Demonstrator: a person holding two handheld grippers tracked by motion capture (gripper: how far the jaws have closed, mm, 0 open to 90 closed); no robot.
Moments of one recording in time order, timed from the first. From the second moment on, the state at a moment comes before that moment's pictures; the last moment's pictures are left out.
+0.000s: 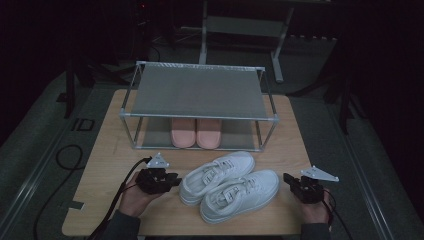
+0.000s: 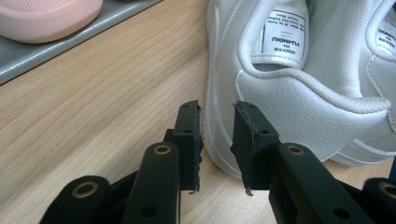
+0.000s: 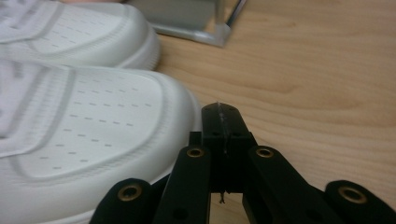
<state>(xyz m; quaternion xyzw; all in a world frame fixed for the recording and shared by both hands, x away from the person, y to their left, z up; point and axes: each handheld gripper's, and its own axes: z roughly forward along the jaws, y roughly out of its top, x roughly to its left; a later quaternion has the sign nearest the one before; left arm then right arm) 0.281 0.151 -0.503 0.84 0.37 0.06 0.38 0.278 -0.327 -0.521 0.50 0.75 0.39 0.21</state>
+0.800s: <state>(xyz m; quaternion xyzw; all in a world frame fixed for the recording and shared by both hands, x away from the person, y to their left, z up) 0.292 0.144 -0.473 0.84 0.35 0.08 0.41 0.276 -0.309 -0.530 0.46 0.78 0.38 0.17</state>
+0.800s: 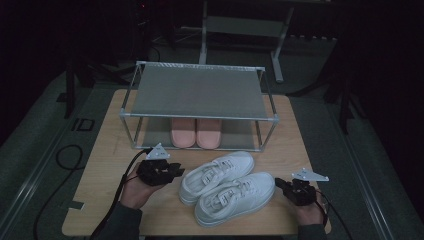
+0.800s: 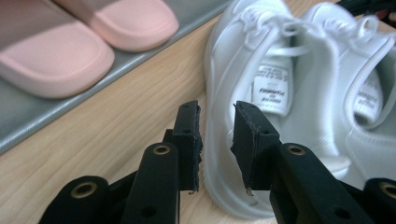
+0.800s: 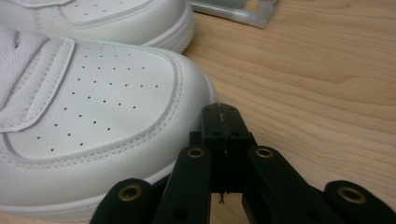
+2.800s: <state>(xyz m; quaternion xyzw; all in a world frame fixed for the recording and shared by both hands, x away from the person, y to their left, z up) 0.286 0.082 -0.460 0.87 0.28 0.02 0.40 0.260 -0.334 -0.525 0.51 0.74 0.37 0.22</state>
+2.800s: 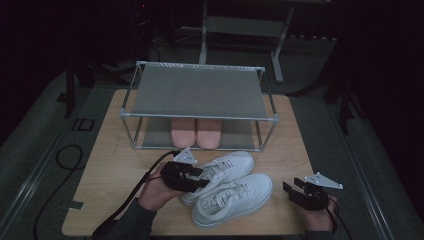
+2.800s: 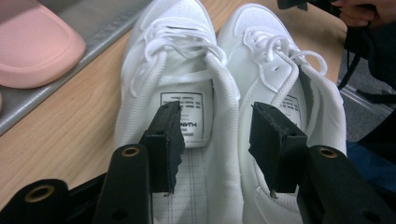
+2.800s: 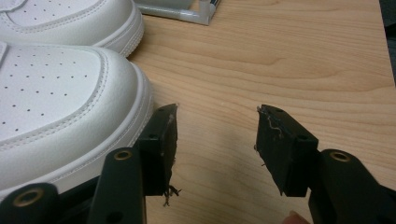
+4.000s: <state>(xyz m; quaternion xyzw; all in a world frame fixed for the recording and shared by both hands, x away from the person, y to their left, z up) 0.283 0.053 -0.469 0.90 0.27 0.00 0.35 0.261 -0.332 -0.529 0.52 0.74 0.37 0.21</state>
